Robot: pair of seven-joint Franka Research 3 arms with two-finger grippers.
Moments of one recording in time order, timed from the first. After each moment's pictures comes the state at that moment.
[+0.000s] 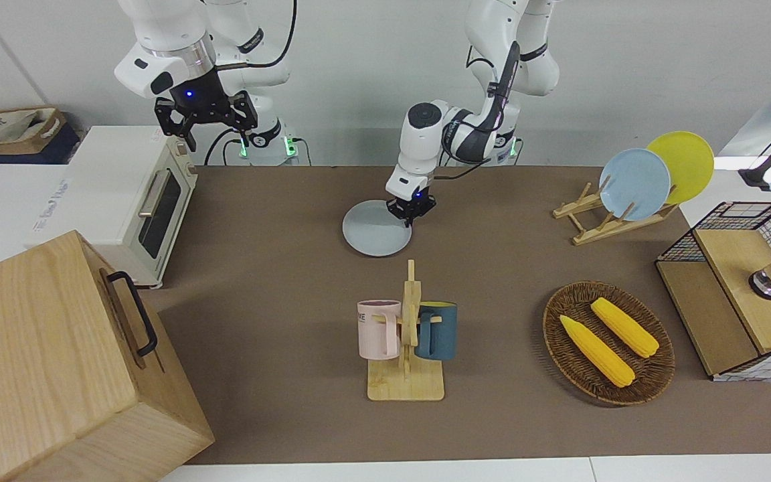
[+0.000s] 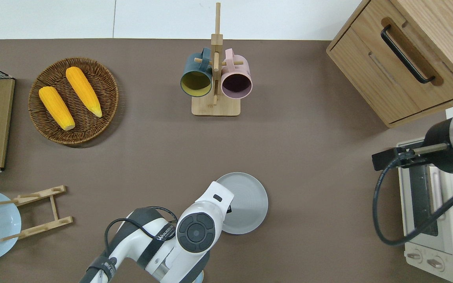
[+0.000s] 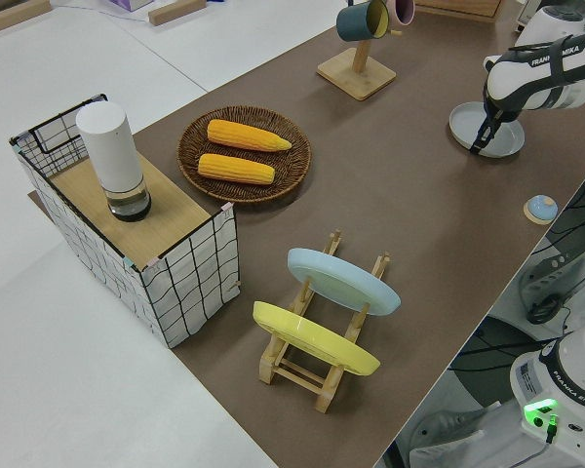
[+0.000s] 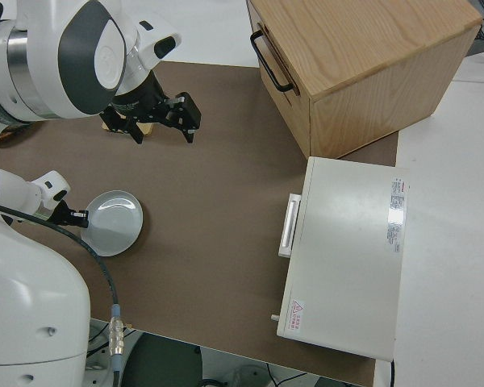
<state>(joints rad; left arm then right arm) -0.56 0.09 -0.17 -2.34 0.01 2.50 -0.90 0.02 -0.01 0.12 -1.47 0.00 1.39 0.03</state>
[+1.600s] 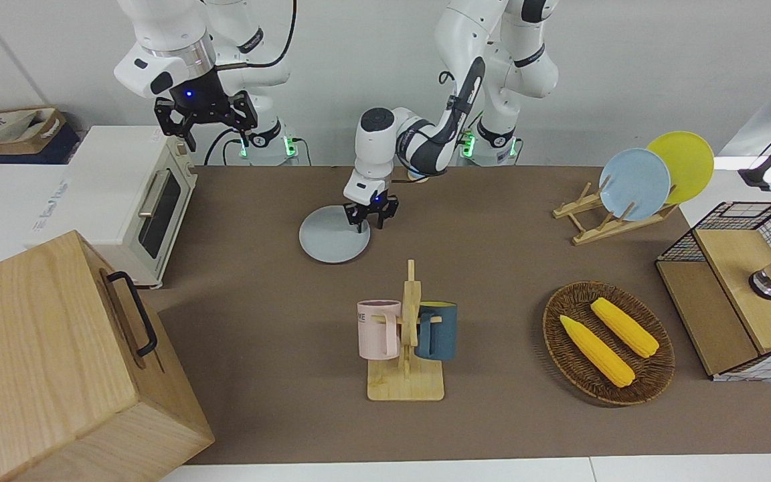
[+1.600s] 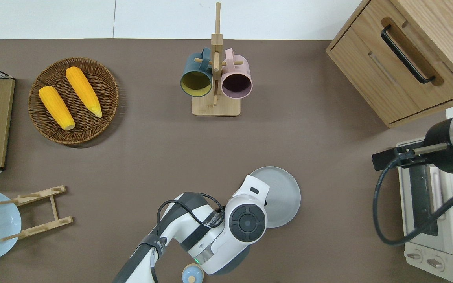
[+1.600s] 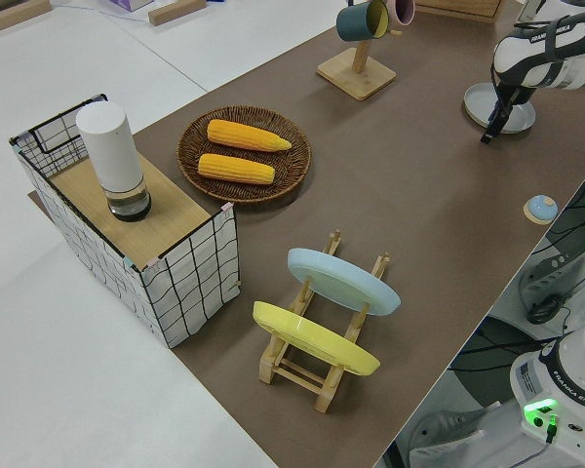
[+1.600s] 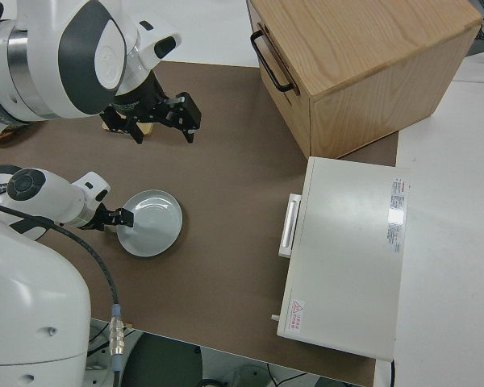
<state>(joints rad) -0.68 0.29 -0.16 -2.08 0.07 2.41 -1.12 0.02 -0.01 0.12 -1.47 0.00 1.39 0.03</state>
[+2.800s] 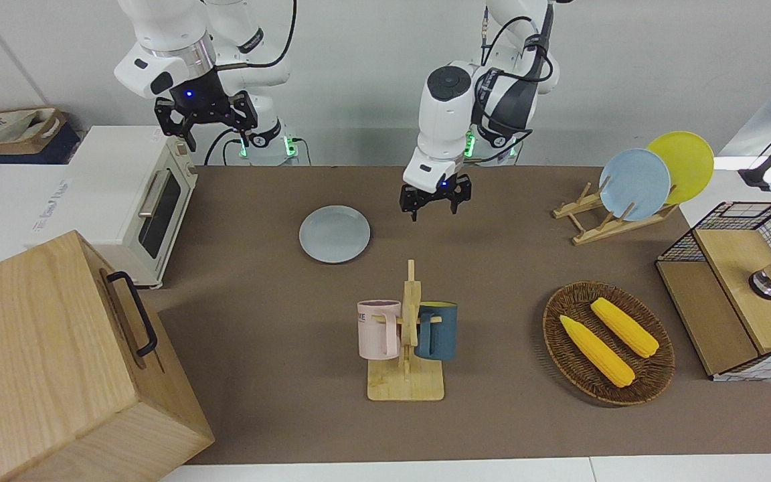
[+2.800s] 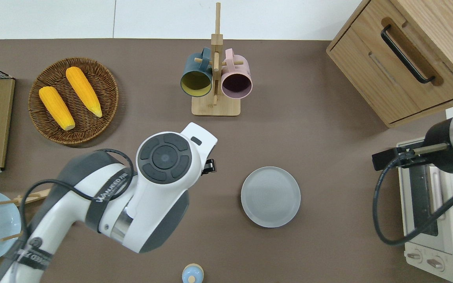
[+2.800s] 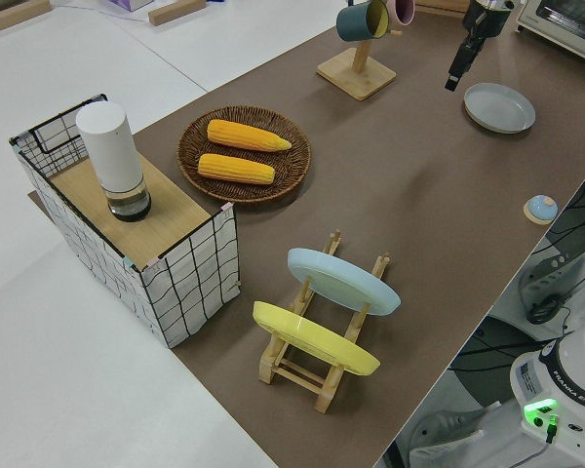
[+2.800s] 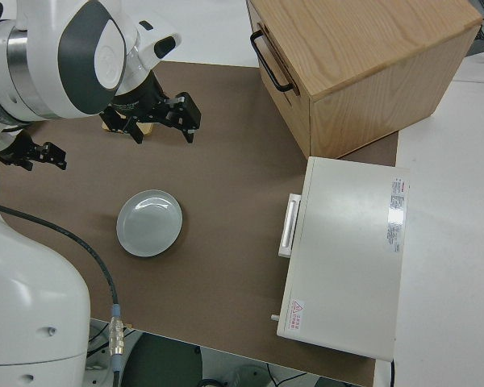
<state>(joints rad) -0.42 0.09 -0.13 -1.86 0.04 1.92 -0.70 0.02 -0.01 0.12 -1.47 0.00 1.39 0.03</state>
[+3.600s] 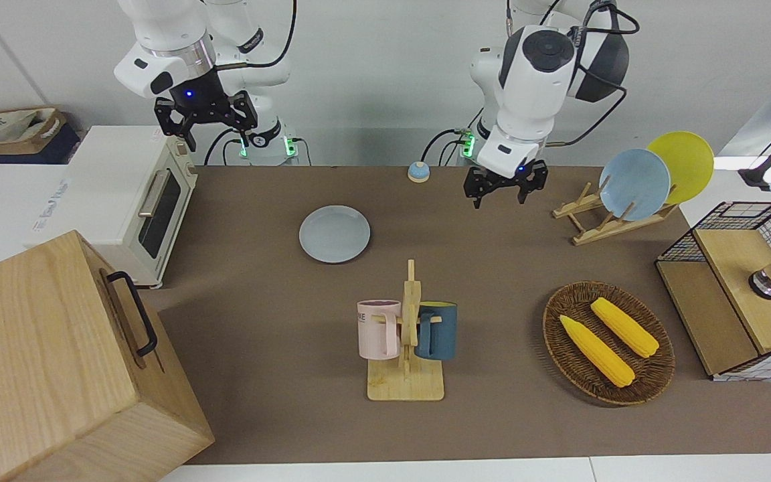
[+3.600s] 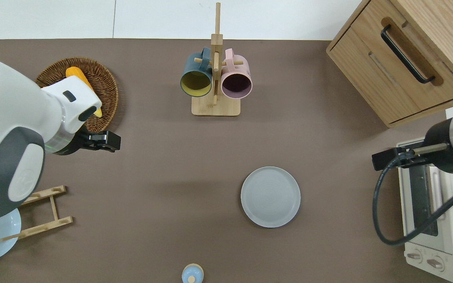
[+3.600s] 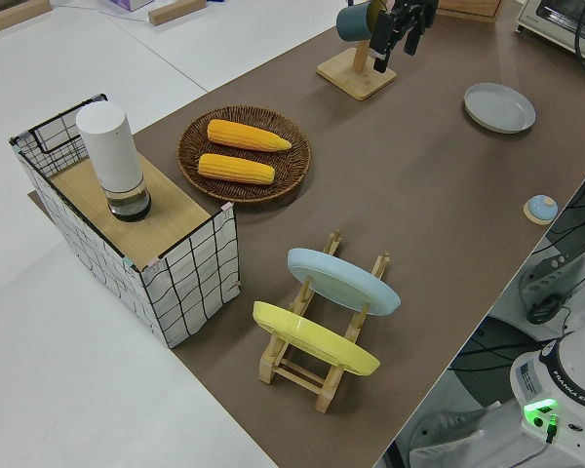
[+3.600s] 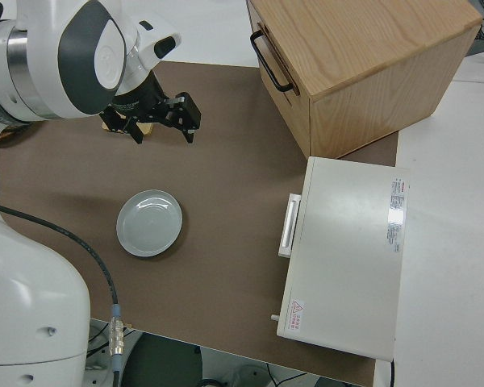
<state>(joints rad) -0.08 0.06 -0.13 -1.66 0.04 1.66 -0.14 0.02 -0.01 0.12 -1.47 0.00 1.39 0.03</state>
